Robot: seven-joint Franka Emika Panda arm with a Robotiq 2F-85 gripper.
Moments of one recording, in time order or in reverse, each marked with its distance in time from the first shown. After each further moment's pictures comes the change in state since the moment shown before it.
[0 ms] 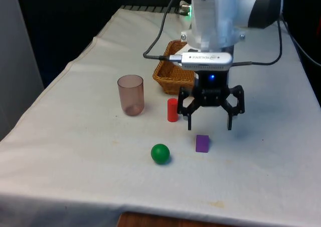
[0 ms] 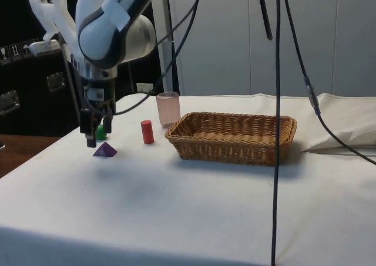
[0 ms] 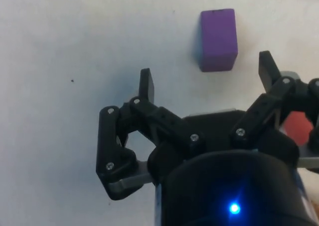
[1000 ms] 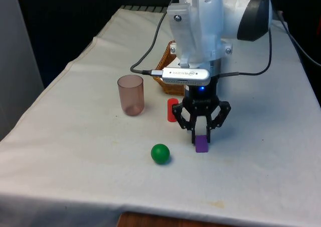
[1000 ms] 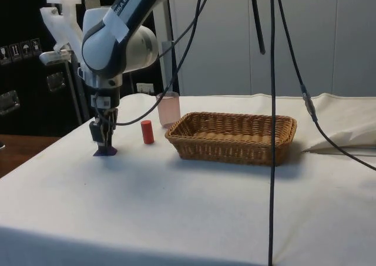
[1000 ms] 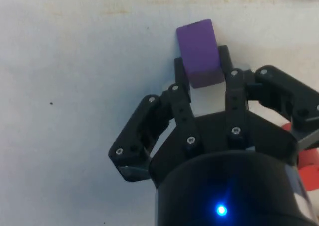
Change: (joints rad) arm -0.028 0.063 -0.002 0.034 0.058 0.016 -0.133
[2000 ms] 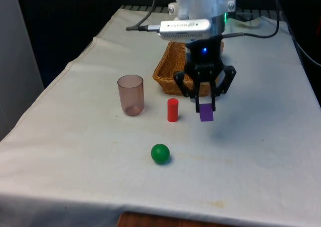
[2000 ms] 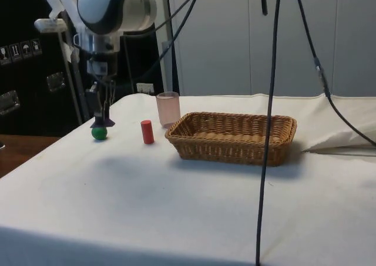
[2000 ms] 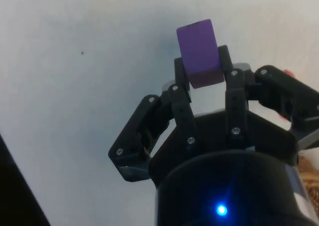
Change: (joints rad) arm 0.007 -0.180 -0.015 -0.072 -0.012 -0.133 -0.001
